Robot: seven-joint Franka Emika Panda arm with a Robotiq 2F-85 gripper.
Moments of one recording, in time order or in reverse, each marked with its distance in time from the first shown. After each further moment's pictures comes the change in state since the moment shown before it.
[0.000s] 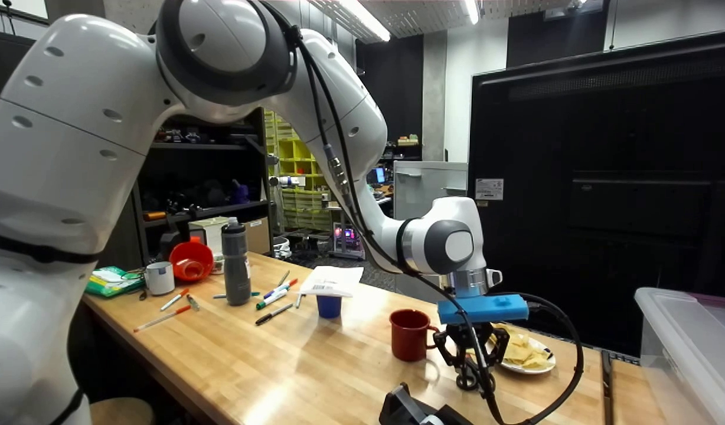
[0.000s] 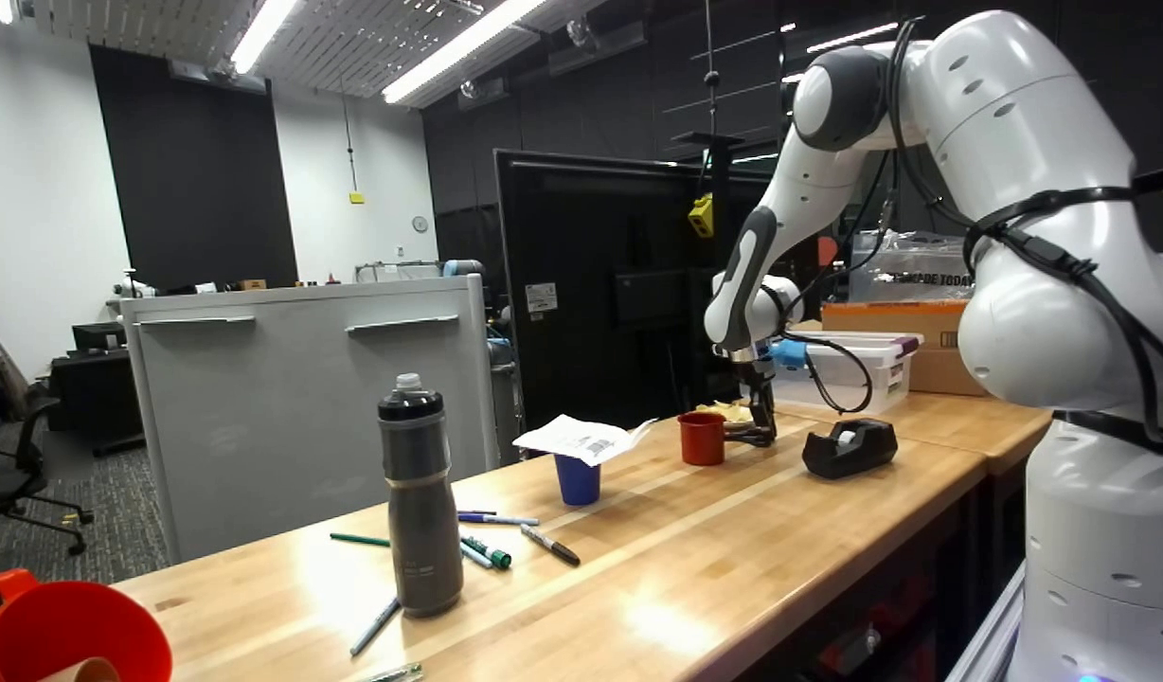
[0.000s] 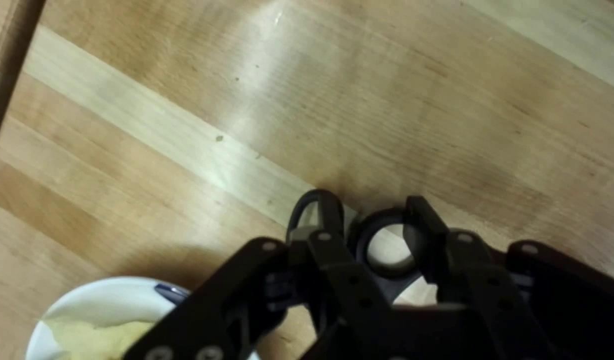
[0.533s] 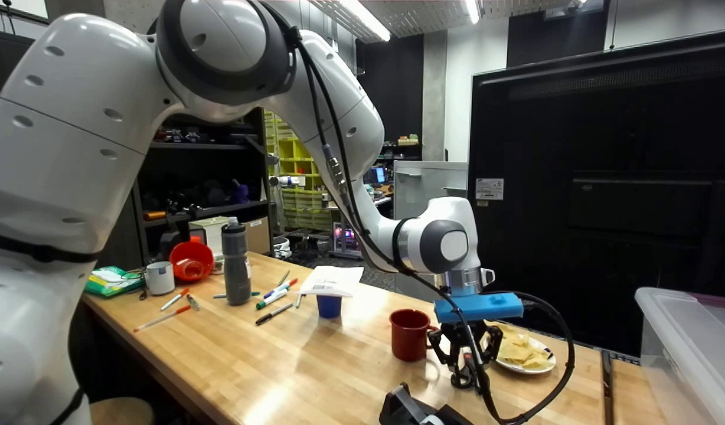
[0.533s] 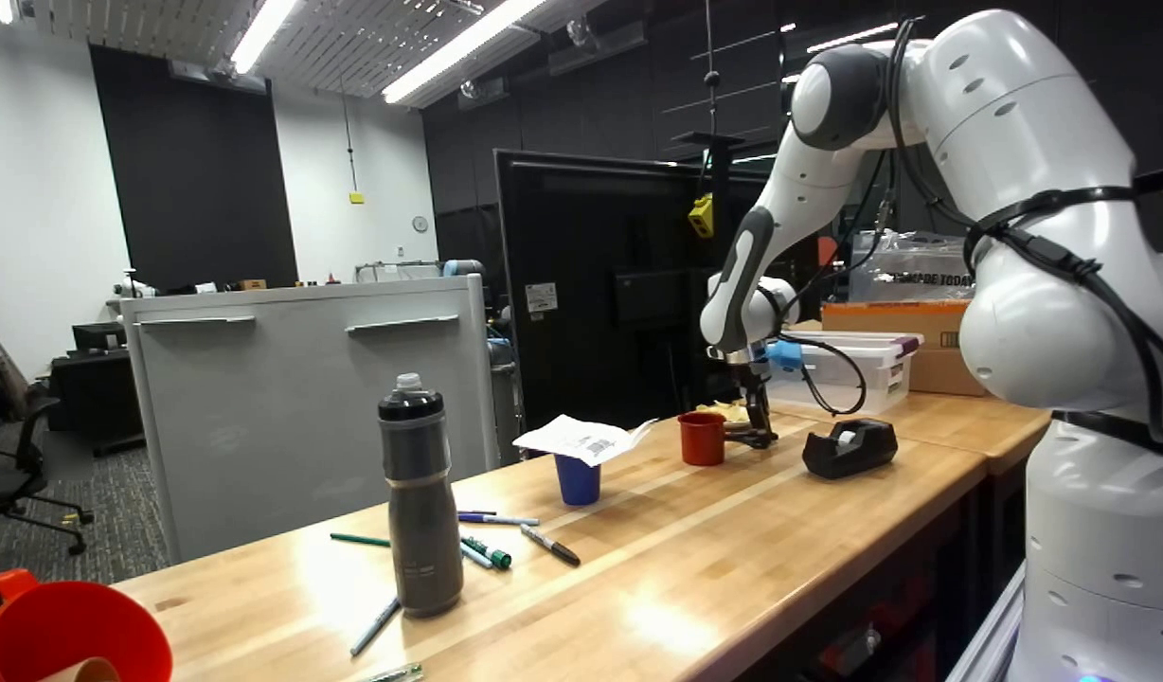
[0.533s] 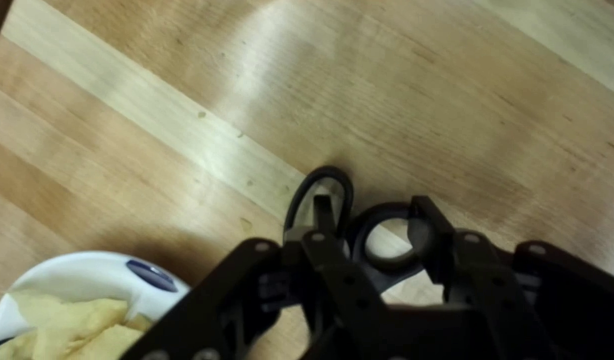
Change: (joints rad) arm 0.015 -0.002 0.004 -0.009 0.003 -0.001 -0.039
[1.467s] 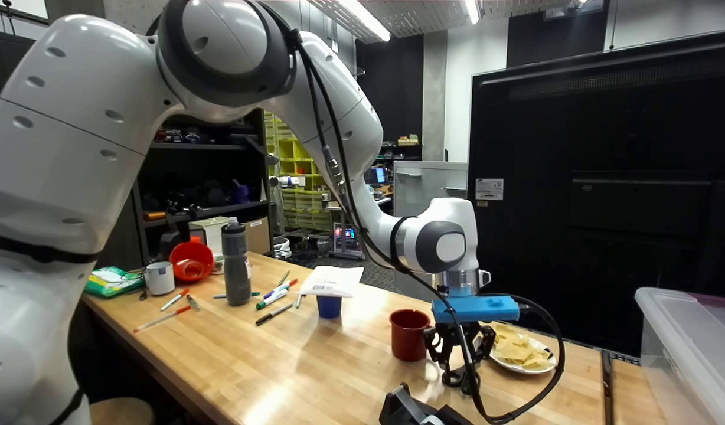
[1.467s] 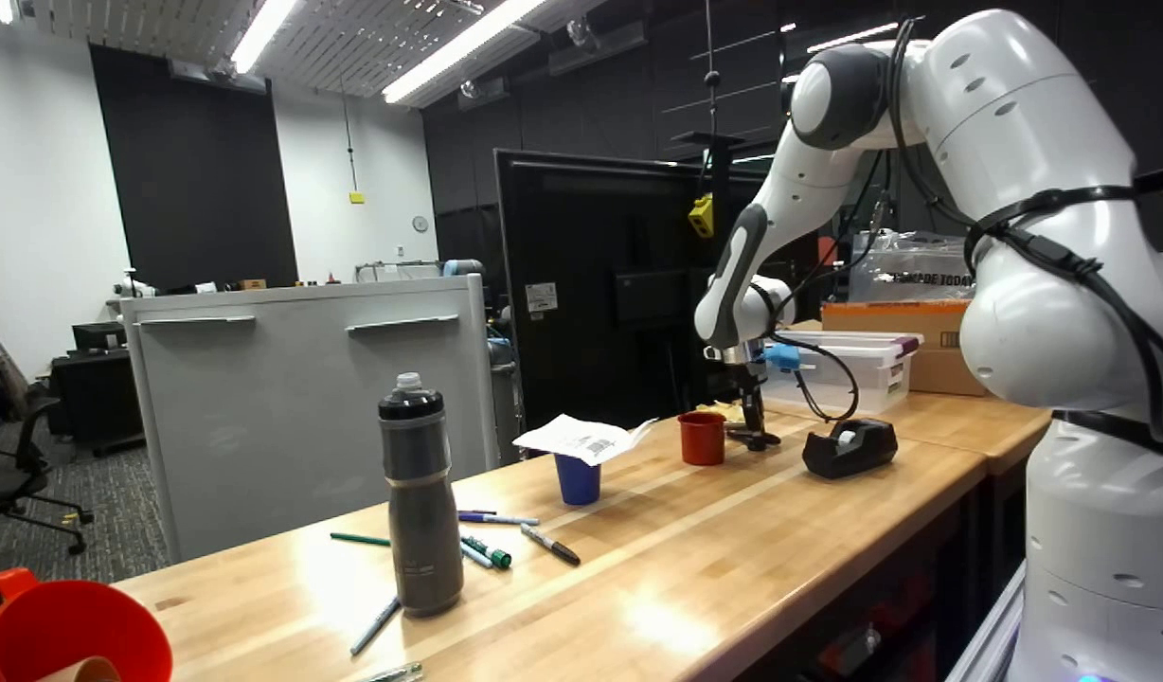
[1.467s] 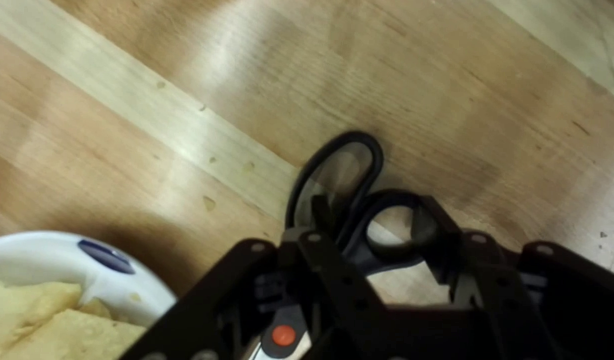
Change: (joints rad) arm -0.001 0.003 0.014 0.005 0.094 -0.028 -0.091
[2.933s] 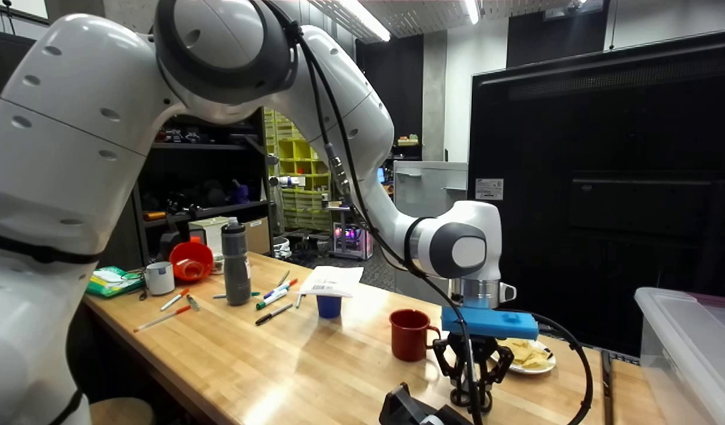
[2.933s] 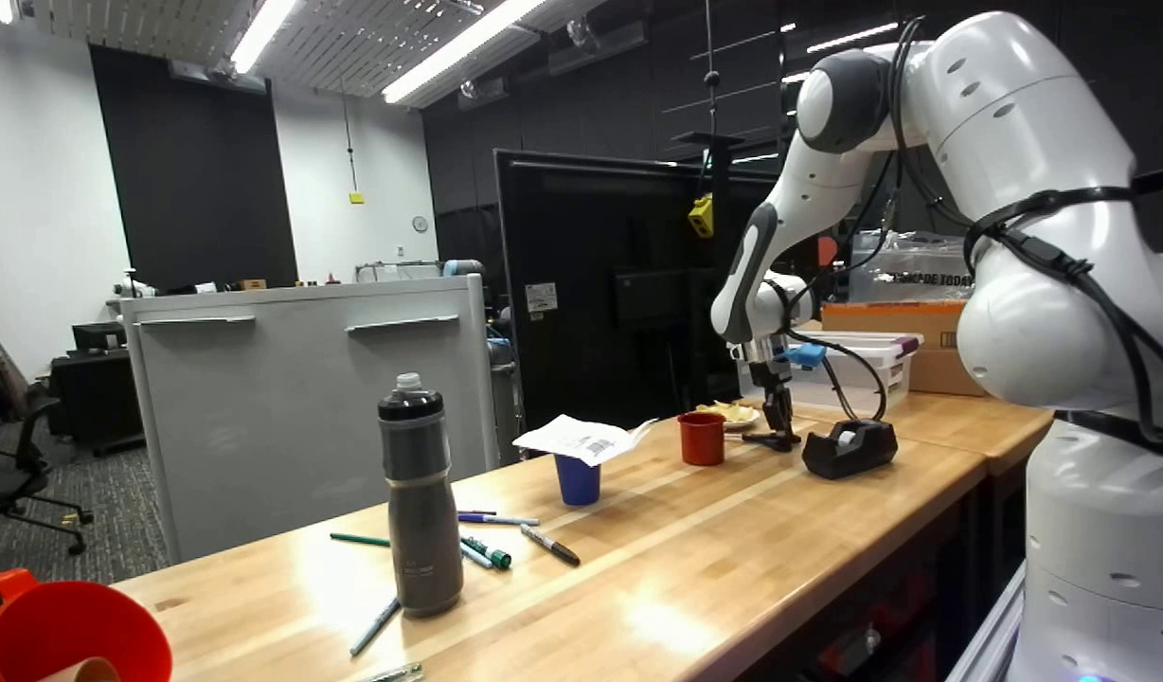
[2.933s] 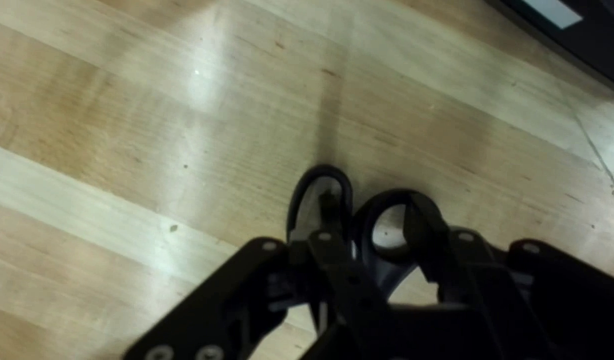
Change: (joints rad) arm -0.031 0.005 -0.045 0.017 0.051 -0.095 0.054
